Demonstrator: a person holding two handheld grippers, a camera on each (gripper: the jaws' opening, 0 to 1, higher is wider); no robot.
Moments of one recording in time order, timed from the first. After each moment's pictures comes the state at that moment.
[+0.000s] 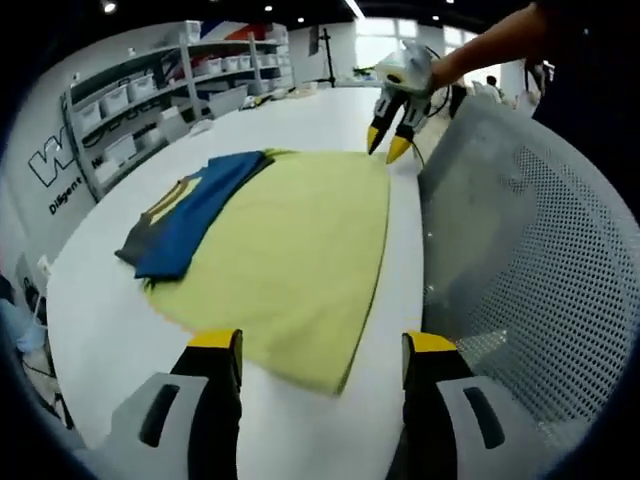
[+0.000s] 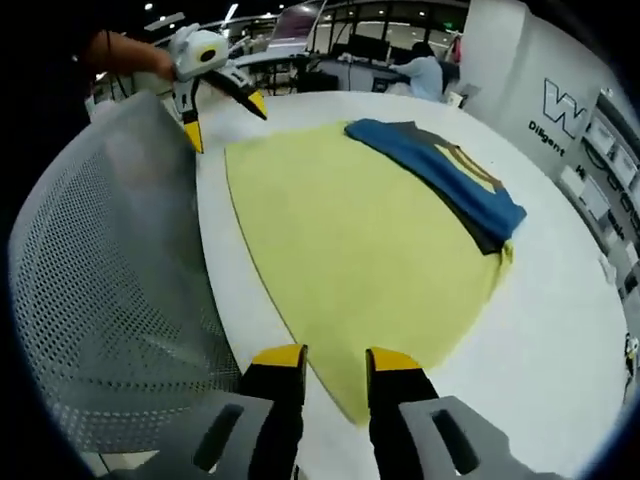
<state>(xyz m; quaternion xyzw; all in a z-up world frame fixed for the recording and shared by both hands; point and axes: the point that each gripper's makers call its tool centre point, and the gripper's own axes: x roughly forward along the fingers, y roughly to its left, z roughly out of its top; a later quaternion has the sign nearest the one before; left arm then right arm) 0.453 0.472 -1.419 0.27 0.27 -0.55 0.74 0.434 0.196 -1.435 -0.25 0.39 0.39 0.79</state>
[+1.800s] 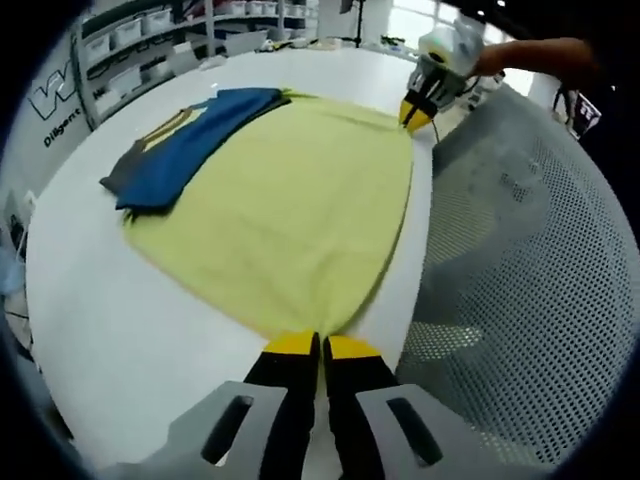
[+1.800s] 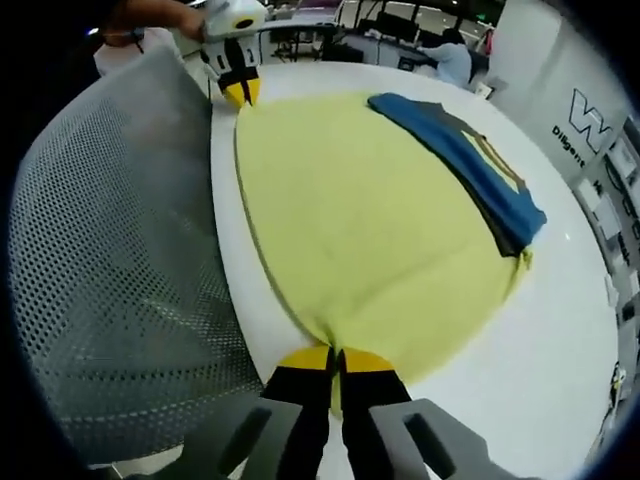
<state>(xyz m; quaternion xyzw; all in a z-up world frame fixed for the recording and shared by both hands) 0.438 0.490 -1.446 0.24 0.42 -0.51 0.71 0.415 0.197 -1.451 -0.32 0.43 0.41 0.74</state>
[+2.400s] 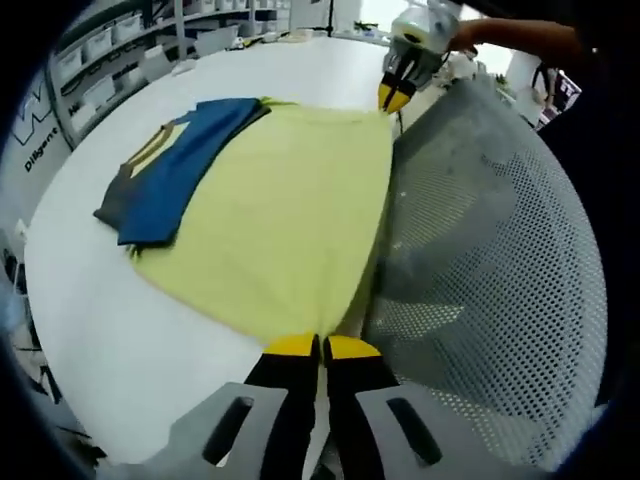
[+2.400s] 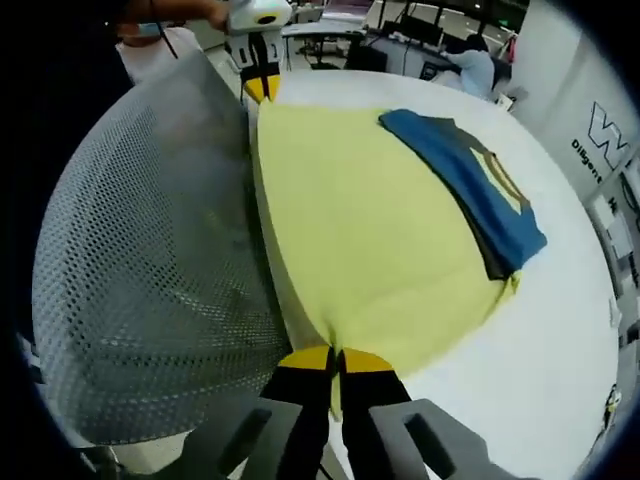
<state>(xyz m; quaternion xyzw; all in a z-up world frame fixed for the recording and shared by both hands) 0.417 0.495 -1.401 0.29 0.40 -0.55 0.67 0.394 0.203 -1.403 -0.33 0.42 0.45 0.72</state>
